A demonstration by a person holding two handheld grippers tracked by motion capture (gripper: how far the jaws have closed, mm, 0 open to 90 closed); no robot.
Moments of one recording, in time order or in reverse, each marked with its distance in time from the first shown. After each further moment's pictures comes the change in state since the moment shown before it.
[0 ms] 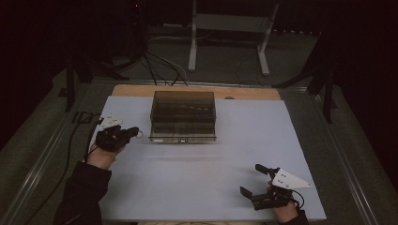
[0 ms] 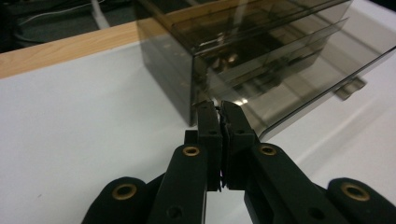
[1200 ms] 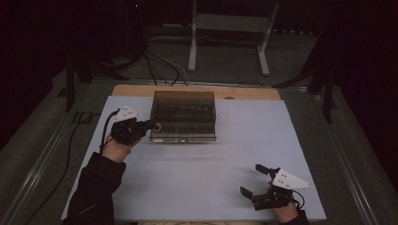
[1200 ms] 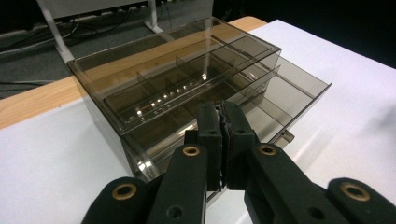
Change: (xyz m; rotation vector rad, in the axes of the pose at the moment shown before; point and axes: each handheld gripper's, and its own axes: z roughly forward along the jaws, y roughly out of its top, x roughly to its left) left arm -0.036 0.040 0.012 -0.084 -0.112 0.079; right arm 0.000 0.000 -0.001 -0.002 0.000 0.002
